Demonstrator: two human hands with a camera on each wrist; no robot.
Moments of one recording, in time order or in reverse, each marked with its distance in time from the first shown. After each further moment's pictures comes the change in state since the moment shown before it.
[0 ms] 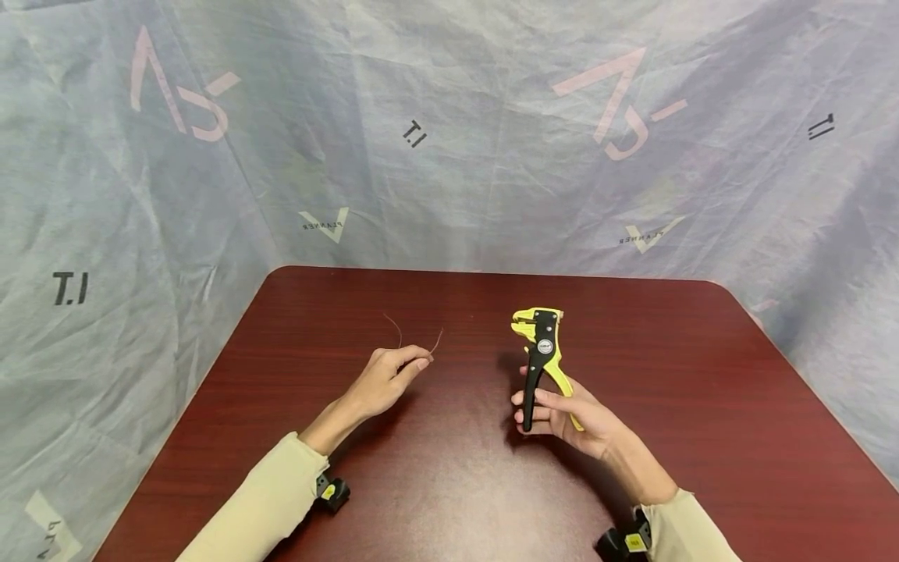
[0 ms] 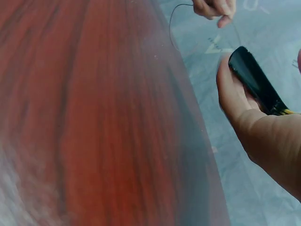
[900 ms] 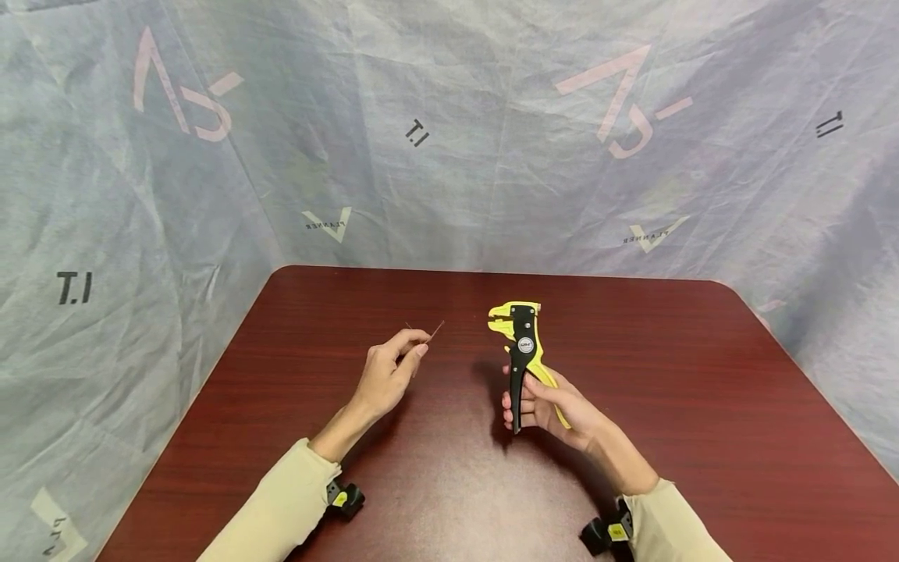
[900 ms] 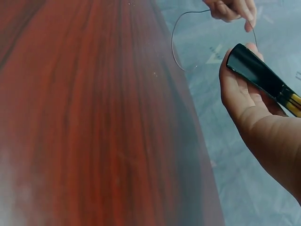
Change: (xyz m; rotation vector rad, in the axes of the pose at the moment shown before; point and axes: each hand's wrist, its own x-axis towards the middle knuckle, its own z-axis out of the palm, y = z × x) left_hand 0.002 0.016 0.008 -0.119 0.296 -0.012; right_hand 0.023 0.003 0.010 -0.088 -0.103 -0.044
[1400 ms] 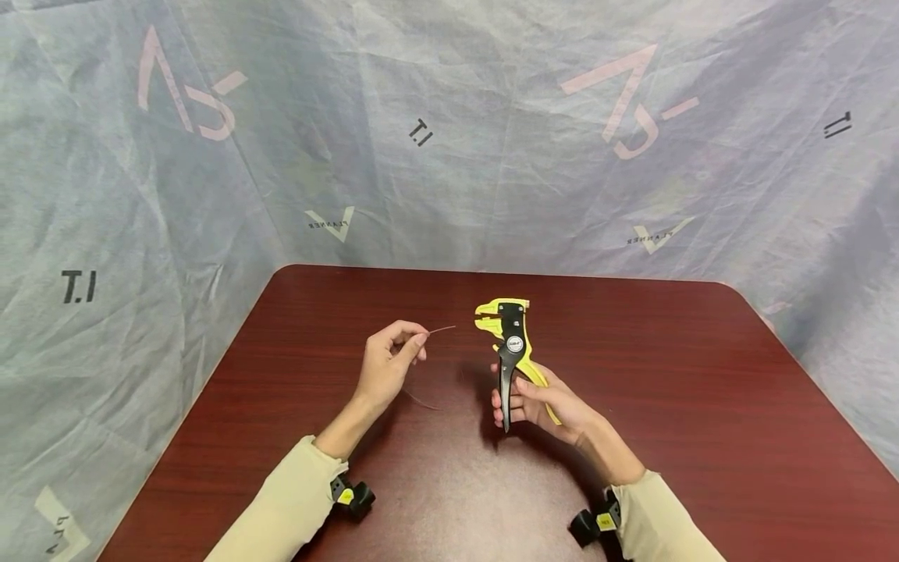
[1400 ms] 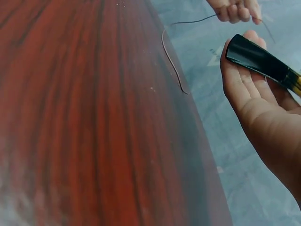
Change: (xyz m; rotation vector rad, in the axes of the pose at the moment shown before) left_hand 0.010 0.009 0.001 -0.322 0.113 -0.218; right_hand 0.018 0.004 0.000 0.001 -0.111 -0.038
